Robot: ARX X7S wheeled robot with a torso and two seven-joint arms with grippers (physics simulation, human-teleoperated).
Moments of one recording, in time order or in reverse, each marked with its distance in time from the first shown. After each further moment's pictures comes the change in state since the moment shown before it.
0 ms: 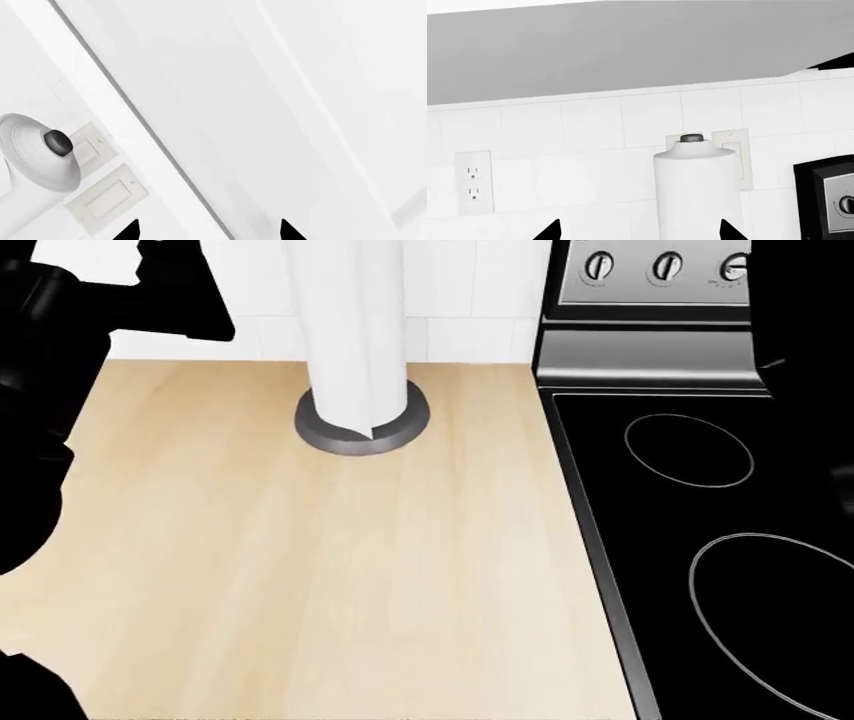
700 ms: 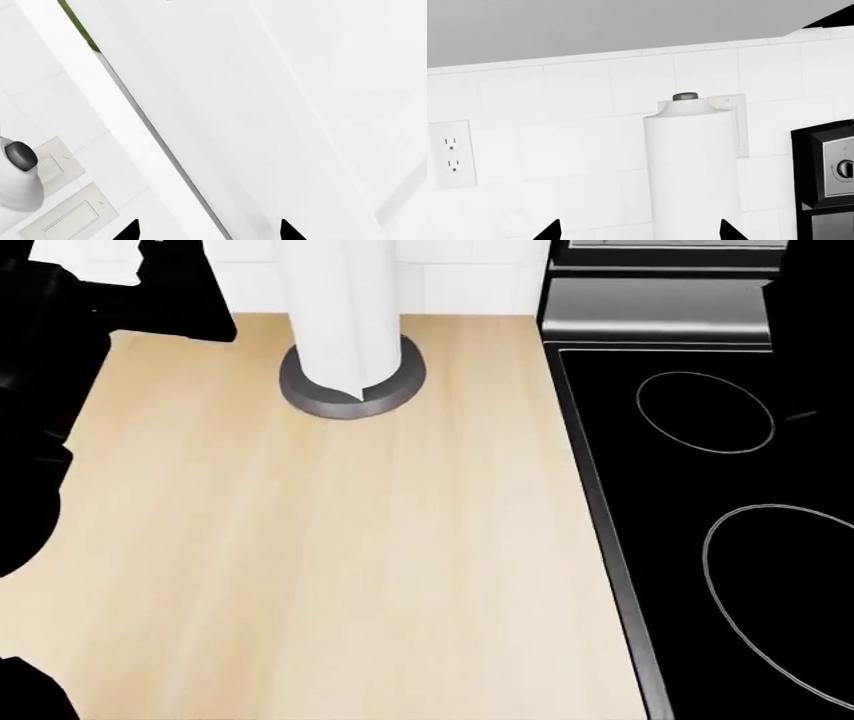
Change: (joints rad) left arm 0.004 -0.016 0.012 0.008 -0.013 0.021 -0.001; right arm -0.006 0.028 -0.005 -0.189 -0.166 0.008 0.041
